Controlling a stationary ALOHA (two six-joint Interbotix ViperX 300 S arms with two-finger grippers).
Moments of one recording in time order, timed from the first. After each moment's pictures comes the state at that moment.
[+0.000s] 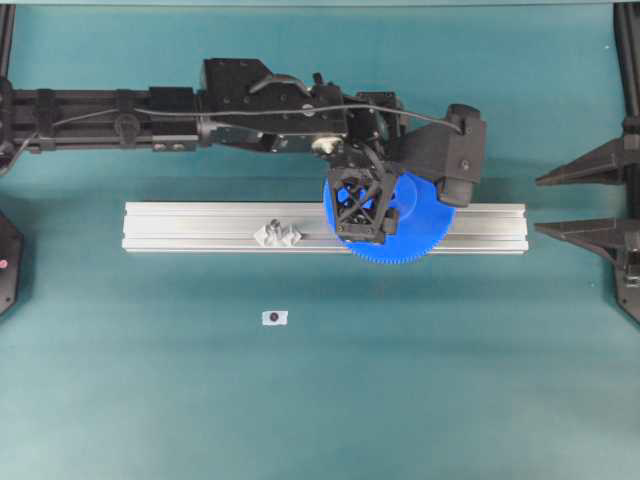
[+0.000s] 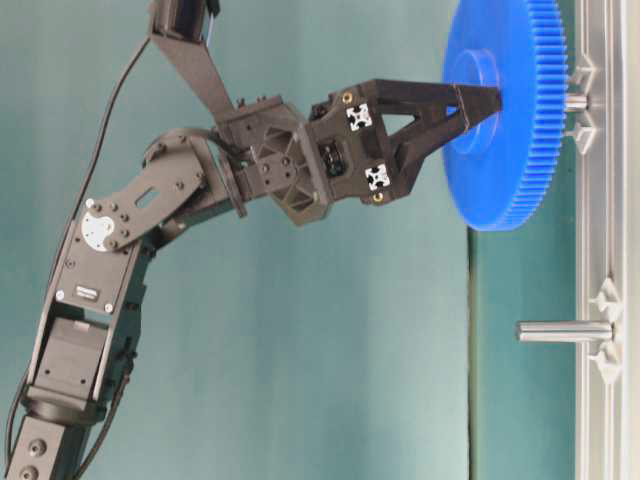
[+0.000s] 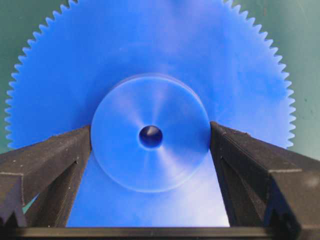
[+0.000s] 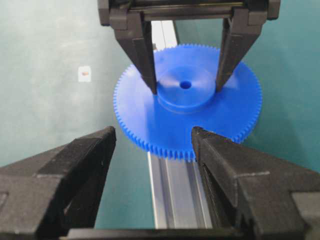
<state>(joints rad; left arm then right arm) 0.14 0.45 -0.25 0.02 0.87 0.31 -0.10 -1.14 1.23 0.02 0.24 0.01</state>
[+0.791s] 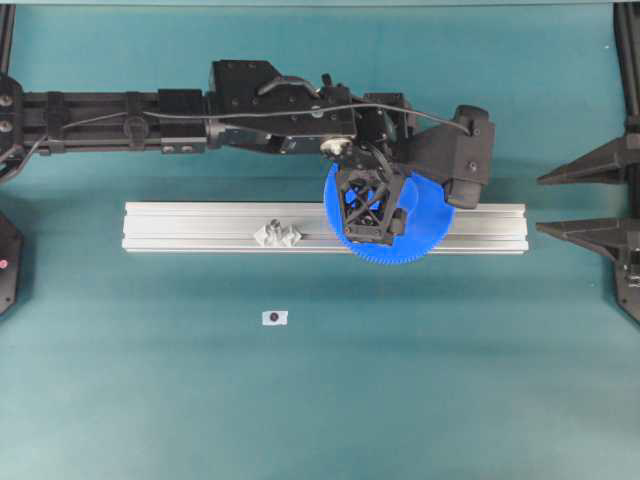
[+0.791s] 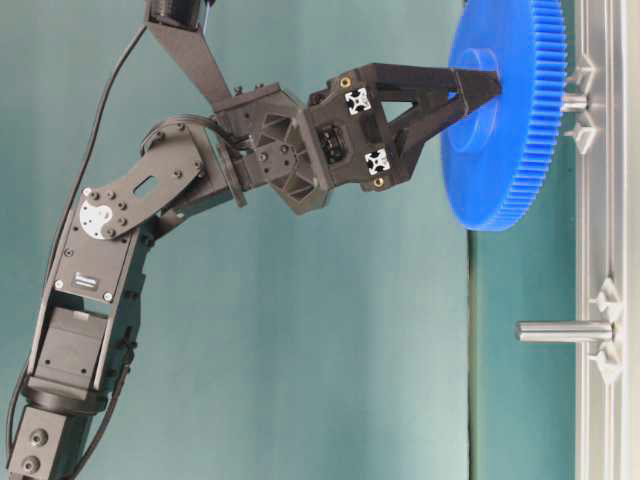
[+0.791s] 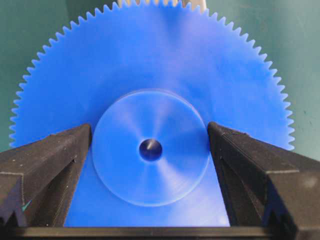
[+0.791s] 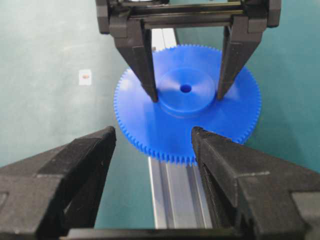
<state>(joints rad) 0.14 0.46 -0.28 0.02 0.89 0.31 -0.10 -1.15 1.23 0.02 0.24 0.01</state>
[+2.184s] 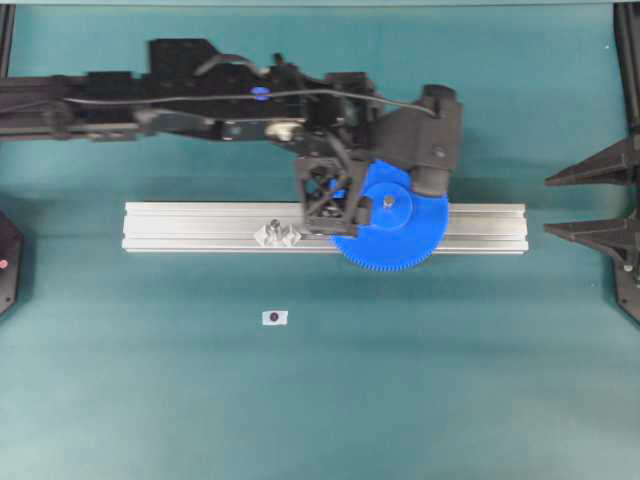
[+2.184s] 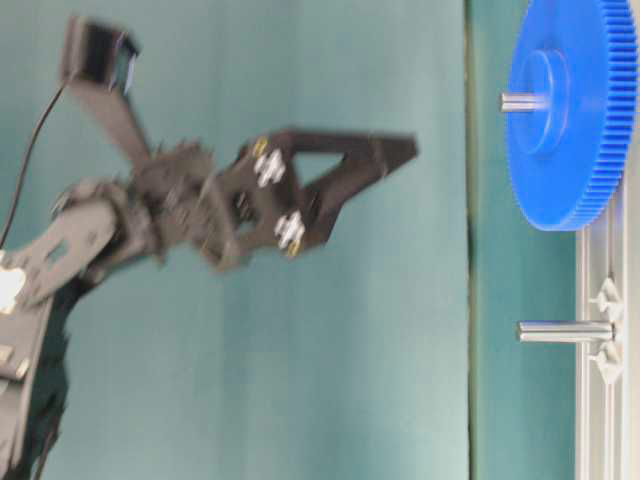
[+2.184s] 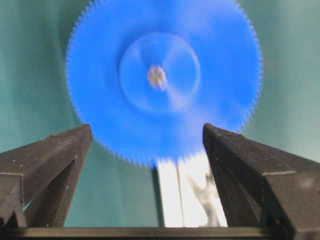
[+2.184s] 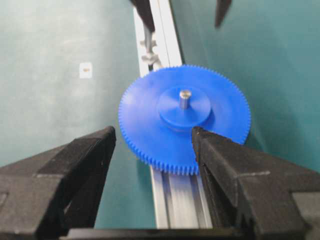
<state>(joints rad) 0.13 0.25 -0.11 0.02 0.92 0.27 -0.10 -1.19 1.23 0.02 0.30 0.01</state>
